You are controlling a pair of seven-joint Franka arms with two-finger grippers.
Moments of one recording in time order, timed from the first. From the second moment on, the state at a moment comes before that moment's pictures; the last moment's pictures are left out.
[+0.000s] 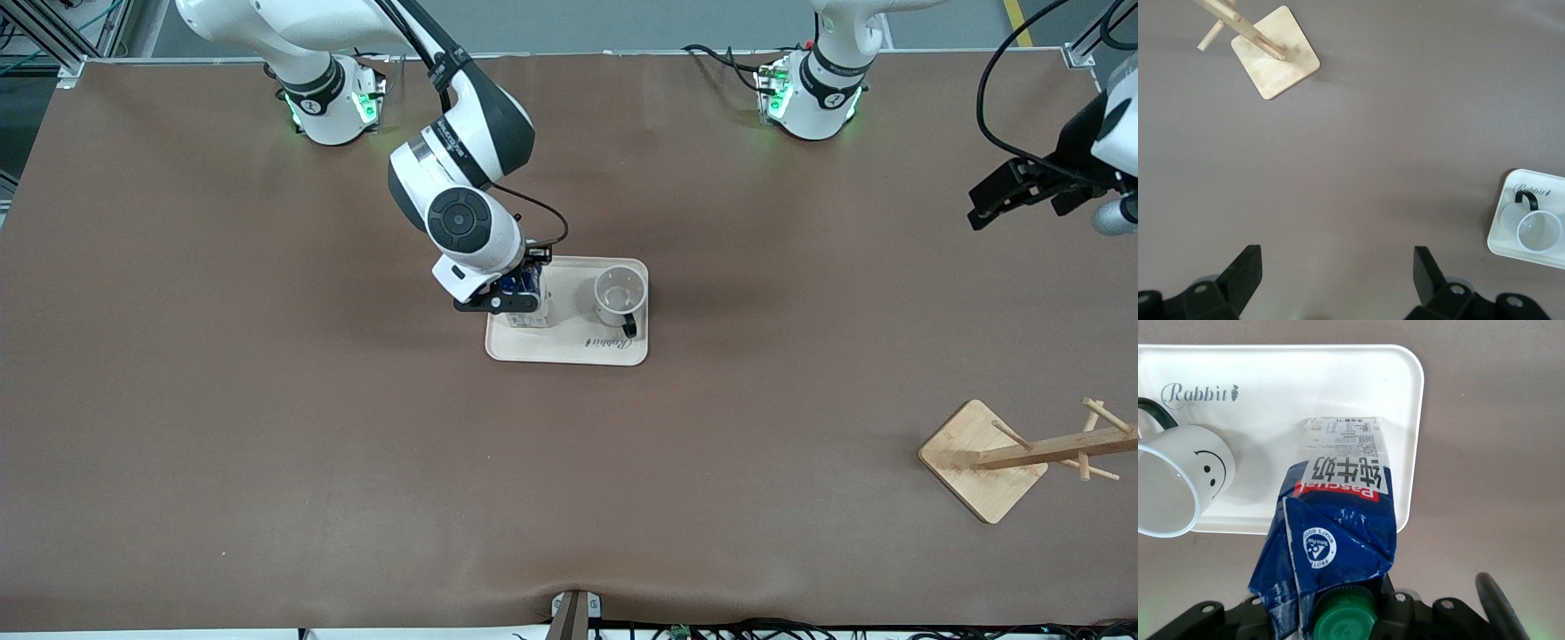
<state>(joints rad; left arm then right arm) 0.07 -0.03 -0.17 -1.52 0.04 1.49 -0.24 0.65 0.46 0.03 -1.64 0.25 1.88 0.61</state>
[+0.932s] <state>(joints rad) 0.04 -0.05 -0.14 -1.55 0.04 1.49 -0.18 0.66 0.45 0.01 -1.56 0.25 1.88 0.61</state>
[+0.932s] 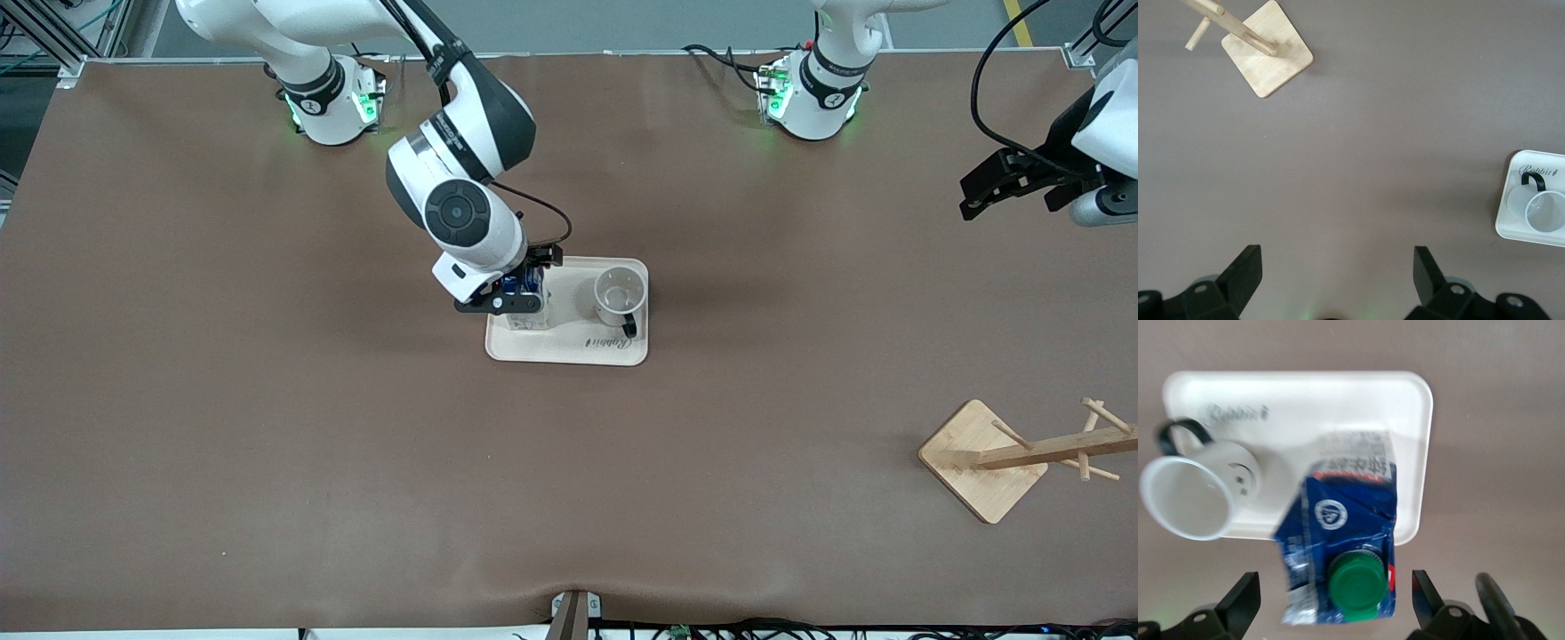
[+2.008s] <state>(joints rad) 0.04 -0.03 -0.14 -1.55 0.04 1.50 -0.12 0.49 0.33 -0.10 -1.23 0.23 1.49 0.77</state>
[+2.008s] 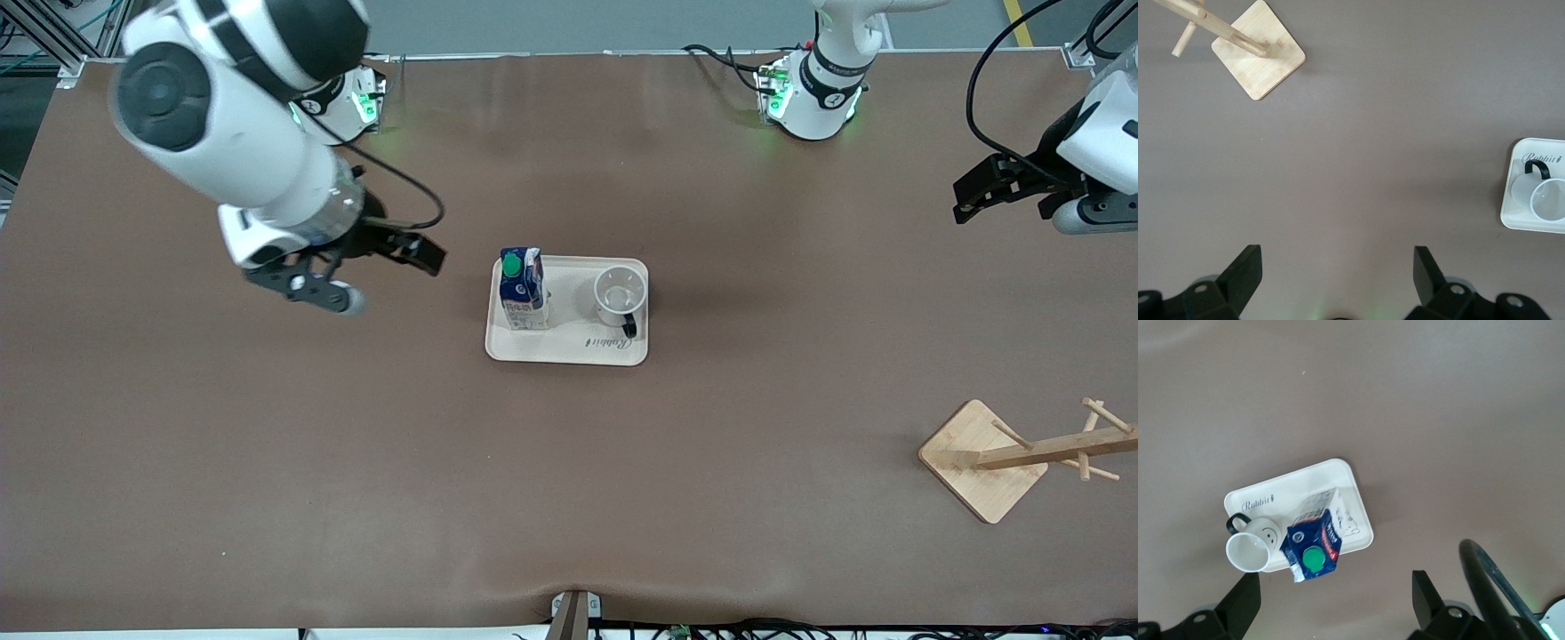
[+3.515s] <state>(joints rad) 0.03 -0.03 -0.14 -1.55 0.04 1.50 -0.12 0.08 -0.08 -0.12 -1.63 0.05 1.56 -0.26</state>
